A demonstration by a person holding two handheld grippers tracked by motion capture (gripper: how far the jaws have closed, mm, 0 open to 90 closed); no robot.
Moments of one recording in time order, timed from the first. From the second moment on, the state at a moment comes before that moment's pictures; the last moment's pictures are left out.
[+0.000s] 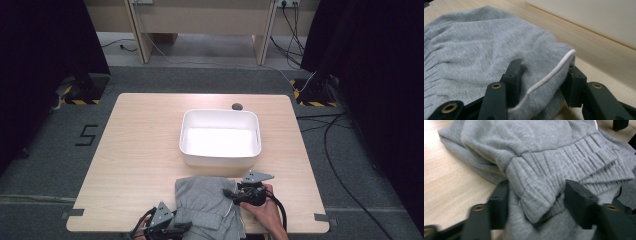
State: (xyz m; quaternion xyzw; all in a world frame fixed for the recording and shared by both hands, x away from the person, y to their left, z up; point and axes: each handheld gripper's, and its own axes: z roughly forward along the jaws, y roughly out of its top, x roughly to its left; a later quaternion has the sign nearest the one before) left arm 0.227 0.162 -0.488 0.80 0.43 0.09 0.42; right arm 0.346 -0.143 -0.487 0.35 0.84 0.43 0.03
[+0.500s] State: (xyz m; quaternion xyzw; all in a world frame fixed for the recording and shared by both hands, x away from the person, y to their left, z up) left arm 0.236 0.171 -0.491 0.78 0.43 0.03 0.45; right arm 0.343 -0.143 -0.482 0.32 0.83 0.45 0.07
